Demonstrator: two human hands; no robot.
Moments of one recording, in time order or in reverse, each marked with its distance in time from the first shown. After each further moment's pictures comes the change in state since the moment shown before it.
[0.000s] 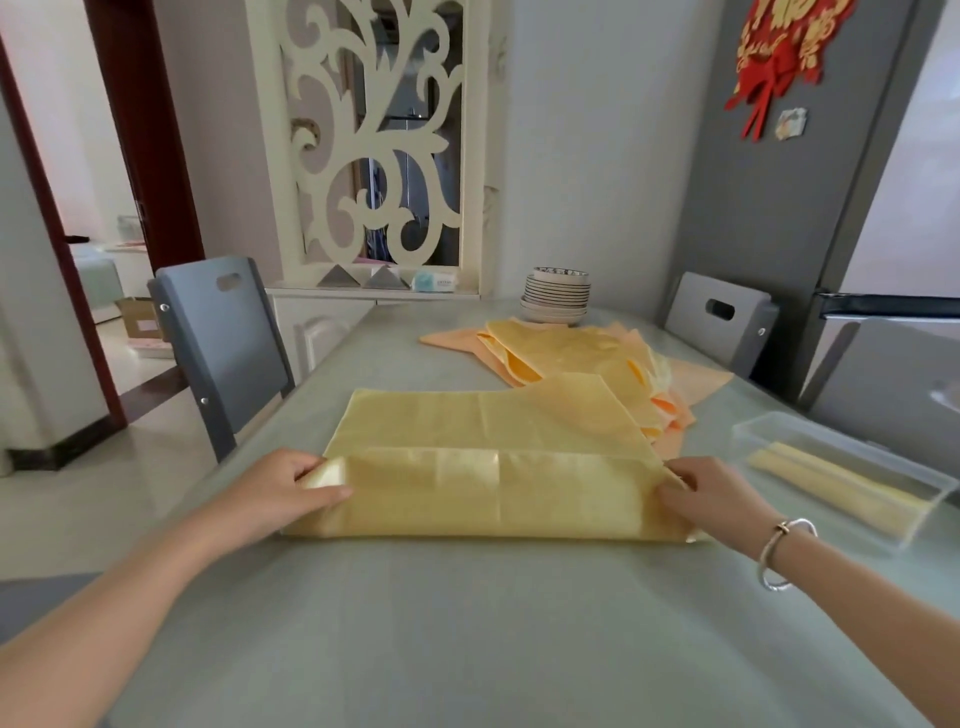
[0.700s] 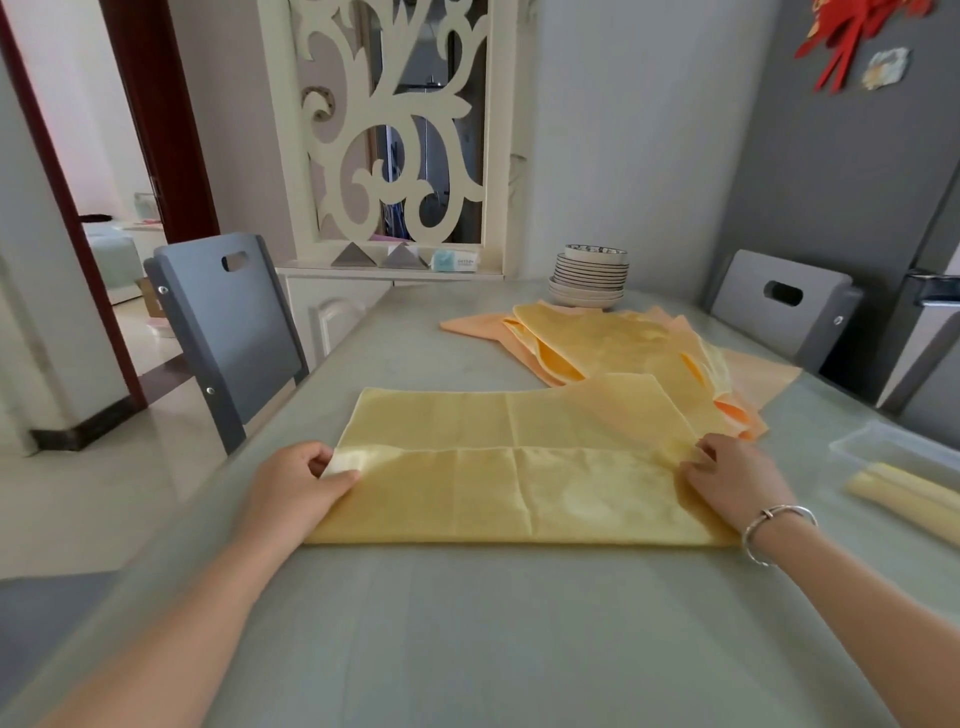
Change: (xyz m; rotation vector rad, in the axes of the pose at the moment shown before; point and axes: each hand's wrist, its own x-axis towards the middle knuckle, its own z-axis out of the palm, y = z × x) left_hand 0.065 -0.034 0.032 0.011 0.383 -0.165; right_hand 0.090 -0.002 0.043 -0.111 0.183 0.161
